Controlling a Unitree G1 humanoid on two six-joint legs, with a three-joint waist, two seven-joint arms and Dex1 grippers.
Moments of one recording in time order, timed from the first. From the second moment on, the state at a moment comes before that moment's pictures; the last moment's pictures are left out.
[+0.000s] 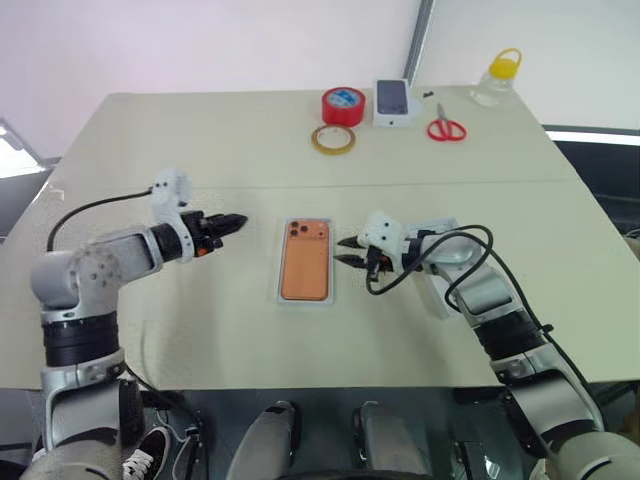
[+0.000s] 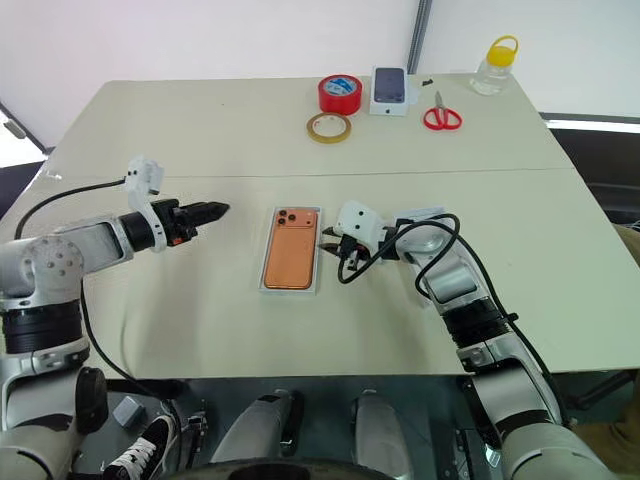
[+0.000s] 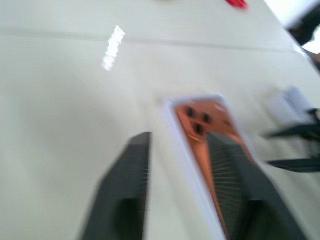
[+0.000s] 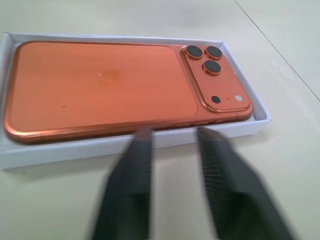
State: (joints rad) left arm -0.53 0.55 0.27 -0.04 -0.64 1.06 -0.50; right arm -0.60 -0.45 0.26 0.22 0.00 0.16 0.96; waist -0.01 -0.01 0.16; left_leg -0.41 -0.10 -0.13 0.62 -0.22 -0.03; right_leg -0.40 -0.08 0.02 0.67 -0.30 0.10
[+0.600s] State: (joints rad) left arm -0.31 0.53 -0.08 0.16 -0.22 0.21 -0.76; right arm -0.61 -0.45 0.29 0.30 -0.09 0.08 0.91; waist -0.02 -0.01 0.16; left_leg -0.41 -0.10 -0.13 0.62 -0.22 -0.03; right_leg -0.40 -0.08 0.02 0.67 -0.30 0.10
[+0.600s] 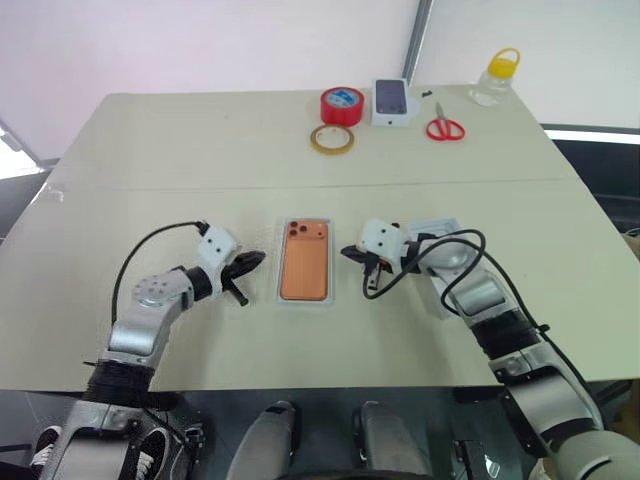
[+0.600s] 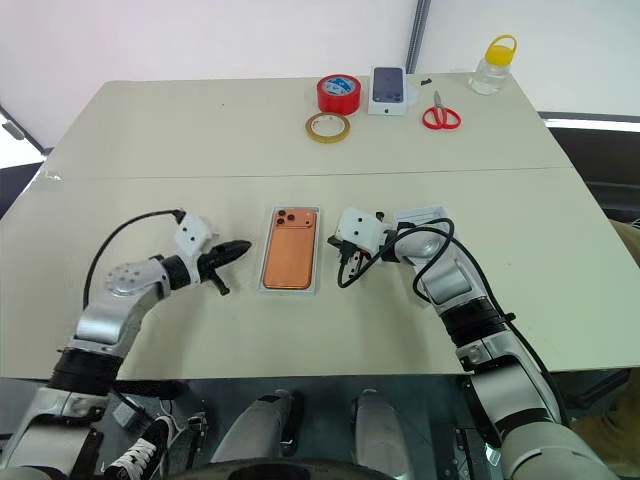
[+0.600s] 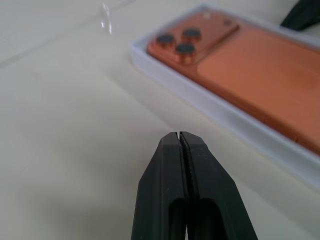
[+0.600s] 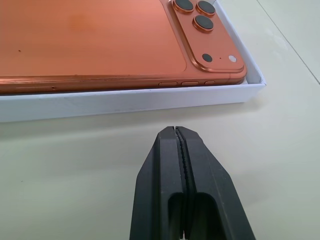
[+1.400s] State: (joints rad) left arm -0.38 0.26 -0.25 0.06 -0.20 0.44 -0.82; right arm -0.40 -0.66 0.17 0.04 -0.06 0.24 0.98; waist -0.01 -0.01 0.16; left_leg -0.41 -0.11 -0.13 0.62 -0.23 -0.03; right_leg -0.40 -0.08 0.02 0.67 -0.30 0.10
